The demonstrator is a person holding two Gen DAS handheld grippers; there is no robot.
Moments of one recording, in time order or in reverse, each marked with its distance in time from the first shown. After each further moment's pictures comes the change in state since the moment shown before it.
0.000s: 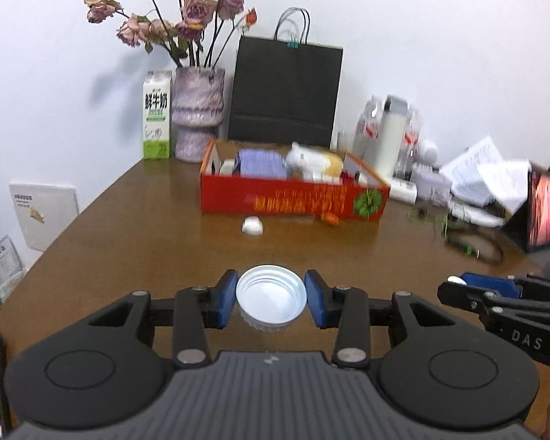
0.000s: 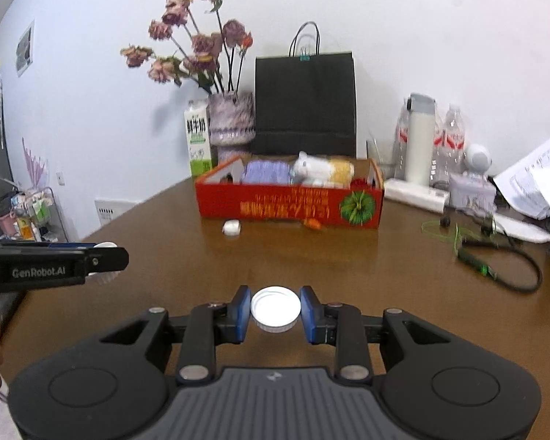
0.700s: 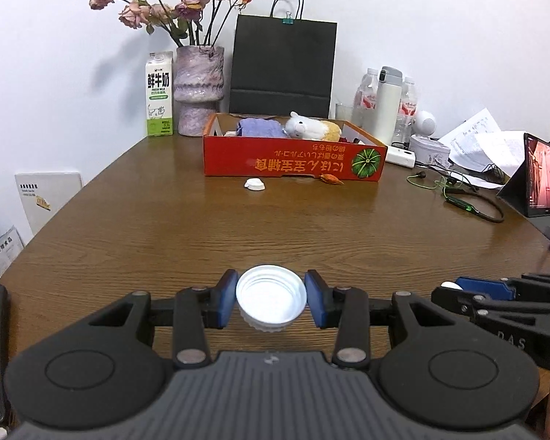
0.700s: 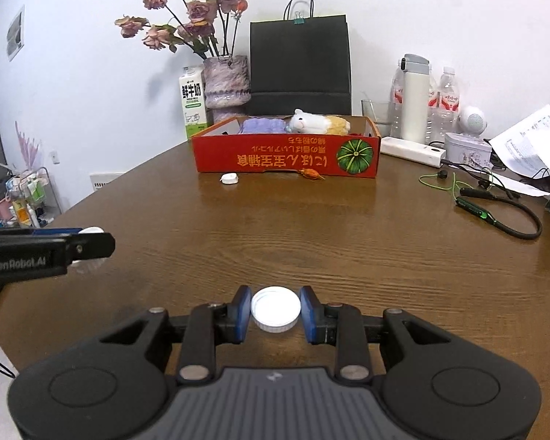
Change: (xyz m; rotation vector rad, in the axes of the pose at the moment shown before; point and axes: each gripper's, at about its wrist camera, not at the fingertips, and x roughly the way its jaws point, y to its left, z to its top) left arm -0.016 -0.008 -0.057 0.038 0.050 0.028; right arm -0.005 0.014 -0.058 0.010 0.099 -0.035
